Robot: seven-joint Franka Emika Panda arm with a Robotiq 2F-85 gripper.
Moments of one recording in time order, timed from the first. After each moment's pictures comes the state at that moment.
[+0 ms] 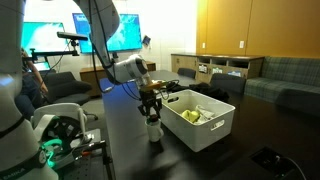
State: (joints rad) arm 0.20 0.33 0.24 -2.30 -0.81 2.40 -0.75
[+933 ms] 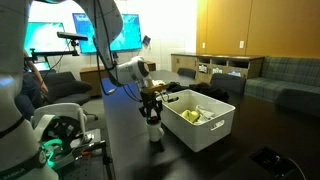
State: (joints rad) arm 0.19 0.38 0.24 -2.27 -0.80 2.41 -0.78
